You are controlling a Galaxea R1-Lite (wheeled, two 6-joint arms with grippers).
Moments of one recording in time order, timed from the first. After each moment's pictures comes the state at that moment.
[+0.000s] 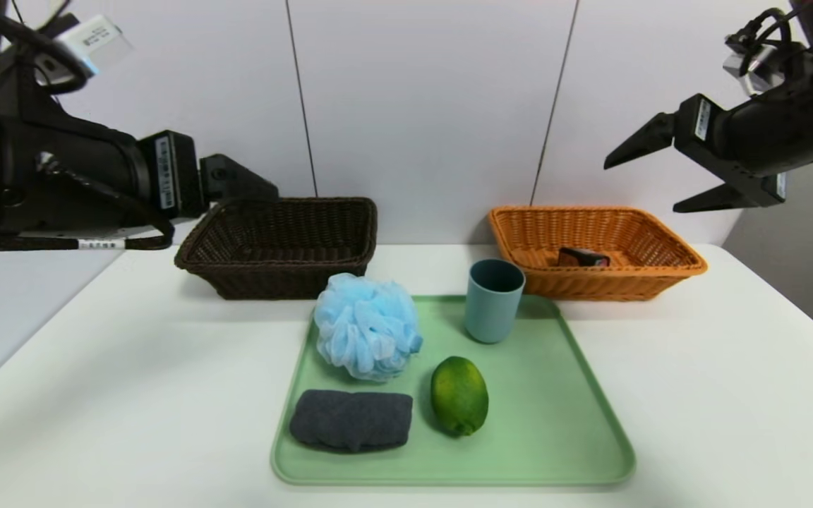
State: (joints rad) left arm -0.51 1.39 -1.41 0.45 0.11 -0.41; right arm 0.21 1.75 -1.95 0.89 0.13 0.54
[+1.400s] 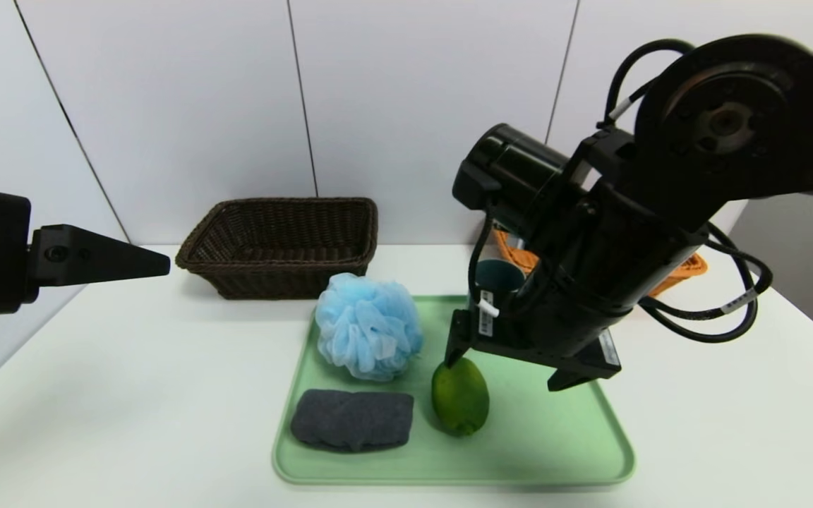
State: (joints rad) left arm -0.56 1.21 -1.44 0.80 0.22 -0.35; right arm 0.80 1.97 -1.95 1.20 -0.05 0.89
